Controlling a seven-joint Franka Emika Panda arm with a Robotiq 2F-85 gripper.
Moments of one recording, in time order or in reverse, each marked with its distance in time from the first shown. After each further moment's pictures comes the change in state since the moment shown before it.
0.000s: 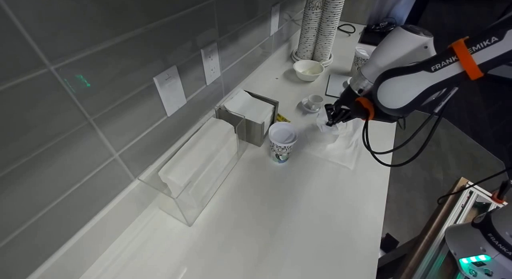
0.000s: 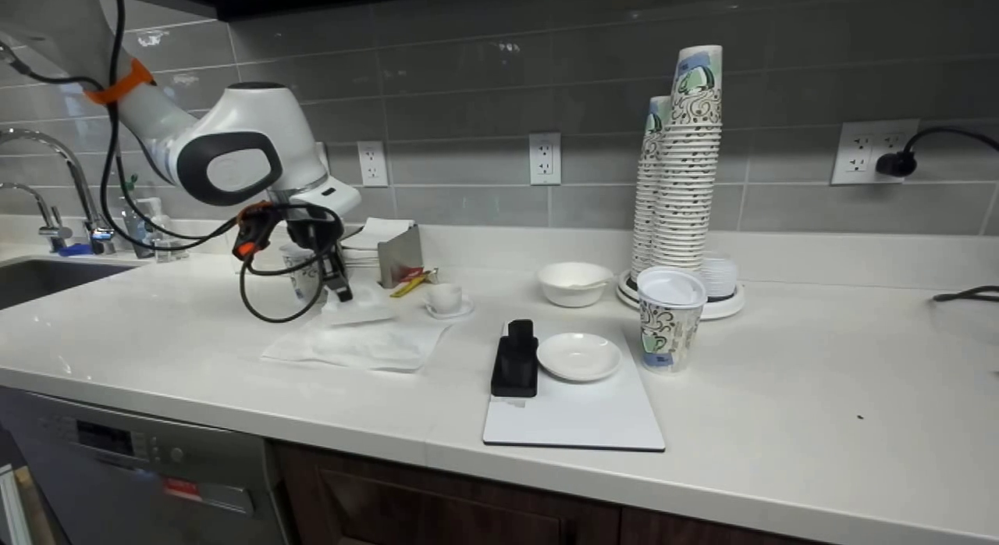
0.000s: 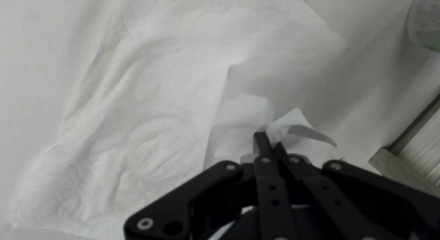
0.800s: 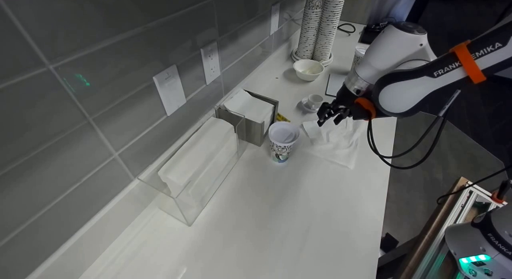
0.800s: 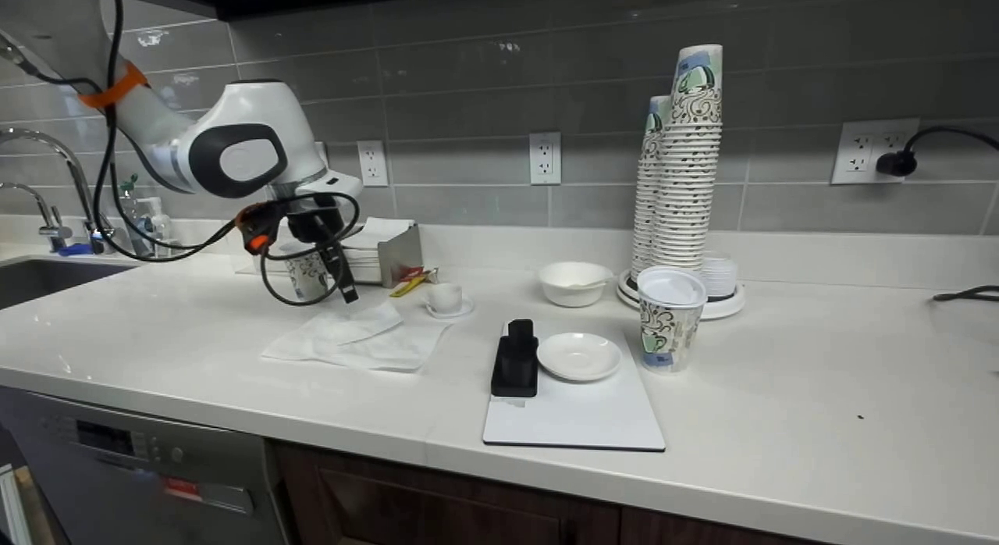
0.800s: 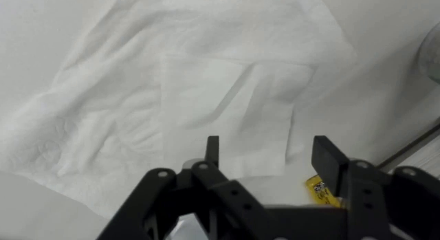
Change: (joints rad) arm -0.028 0.006 0.039 0.032 -0.169 -0.030 -0.043
